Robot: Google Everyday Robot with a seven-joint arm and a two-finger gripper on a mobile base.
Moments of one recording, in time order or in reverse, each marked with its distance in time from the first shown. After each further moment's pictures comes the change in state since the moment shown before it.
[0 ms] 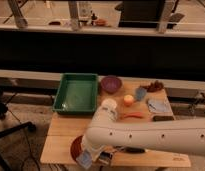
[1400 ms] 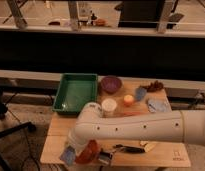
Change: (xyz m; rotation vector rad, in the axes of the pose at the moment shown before) arm -0.033 -0.061 0.027 0.110 -0.117 -0.174
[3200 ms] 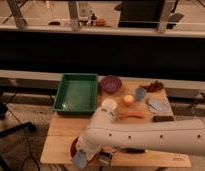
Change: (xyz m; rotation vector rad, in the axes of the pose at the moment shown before) arm 0.021 0.055 -0.019 -0.053 0.074 0.129
